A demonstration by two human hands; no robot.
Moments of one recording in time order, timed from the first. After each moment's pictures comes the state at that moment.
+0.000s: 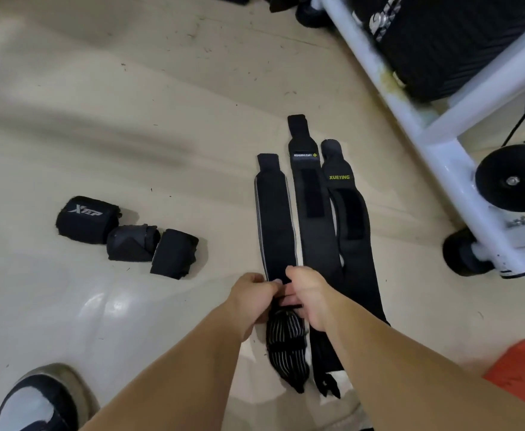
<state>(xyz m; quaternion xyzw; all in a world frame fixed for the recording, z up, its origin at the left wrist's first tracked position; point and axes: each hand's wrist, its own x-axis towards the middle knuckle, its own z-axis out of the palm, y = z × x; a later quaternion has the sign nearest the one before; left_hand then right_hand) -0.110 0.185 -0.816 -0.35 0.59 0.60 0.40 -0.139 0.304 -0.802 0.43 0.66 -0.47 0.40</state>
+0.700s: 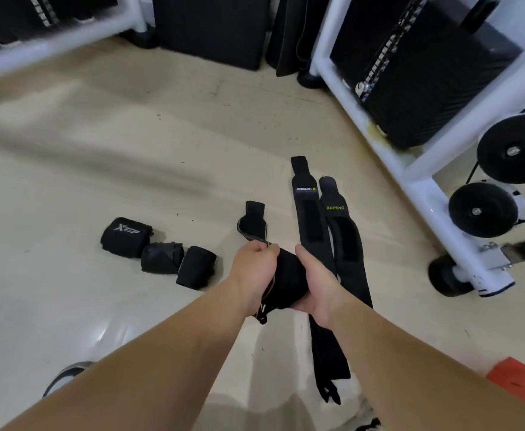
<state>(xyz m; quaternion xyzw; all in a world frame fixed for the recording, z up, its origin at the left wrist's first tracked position) -0.128 0.158 -0.701 -0.33 0.61 0.68 0.24 -0.131 0.296 -0.733 0.38 0.63 -0.61 0.30</state>
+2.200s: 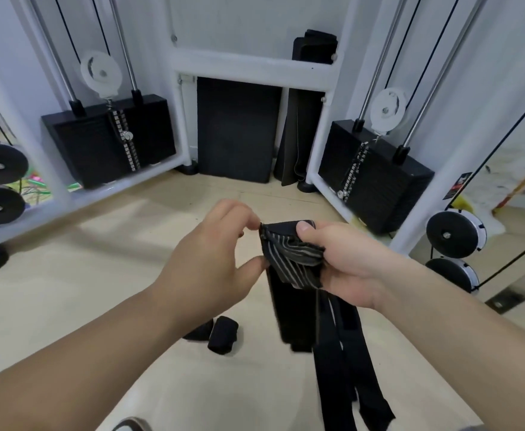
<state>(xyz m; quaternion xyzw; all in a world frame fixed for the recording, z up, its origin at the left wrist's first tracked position) -0.048 0.054 -0.424 0.13 0.92 0.33 -0.16 -0.088 0.251 -0.387 0.11 0.67 -0.69 0.27</state>
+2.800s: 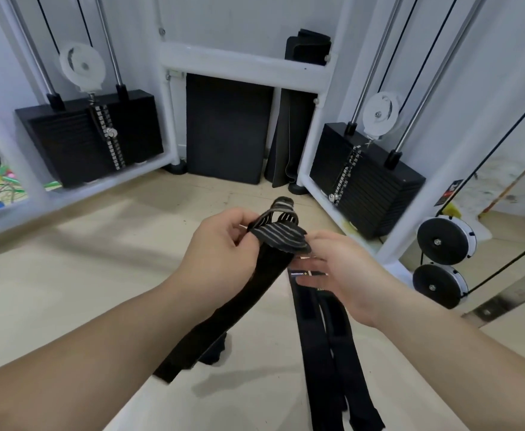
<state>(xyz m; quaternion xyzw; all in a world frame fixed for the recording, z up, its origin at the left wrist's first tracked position) -0.083 0.084 -0.421 -0.04 0.78 0.62 -0.04 -0.111 0.272 -0.419 0.07 0.76 -0.62 0.19</state>
